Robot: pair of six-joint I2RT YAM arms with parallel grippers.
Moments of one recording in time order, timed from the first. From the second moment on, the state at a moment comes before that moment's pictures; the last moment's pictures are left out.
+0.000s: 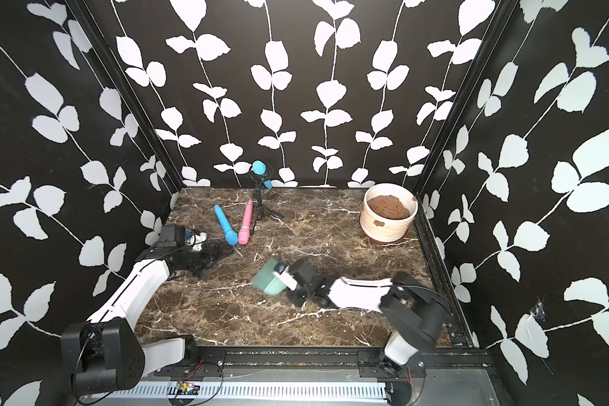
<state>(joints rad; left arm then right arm) 0.04 1.22 0.81 -0.64 0.64 -0.50 0.94 1.53 0.72 -0.01 -0.05 -0.03</state>
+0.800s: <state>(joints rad) -0.40 1.27 0.85 -0.32 0.72 -0.70 0.90 1.30 0.81 -0.03 0.00 0.25</state>
